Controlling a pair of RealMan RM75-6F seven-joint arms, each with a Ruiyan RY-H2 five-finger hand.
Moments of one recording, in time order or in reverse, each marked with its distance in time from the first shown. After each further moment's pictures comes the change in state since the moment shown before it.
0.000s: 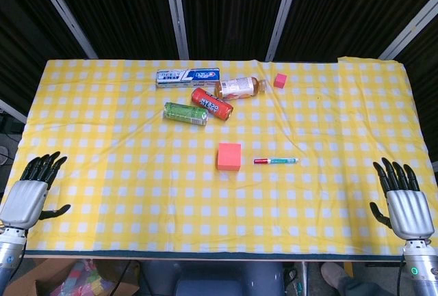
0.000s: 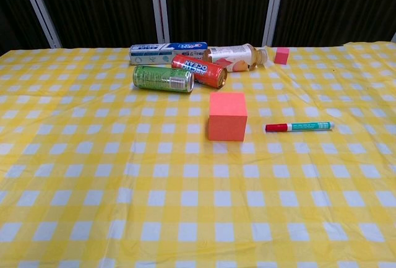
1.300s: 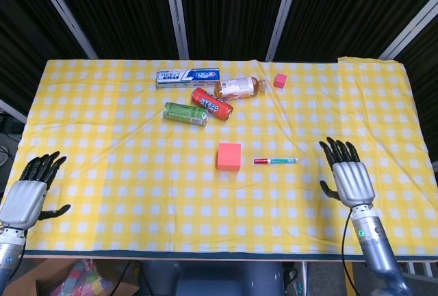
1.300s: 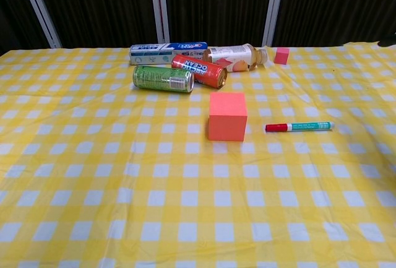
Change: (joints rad) left arm 0.002 0.006 0.000 -0.003 0.004 0.005 -0.017; right arm 0.243 -0.103 0.145 -0.215 0.293 -0.249 -0.274
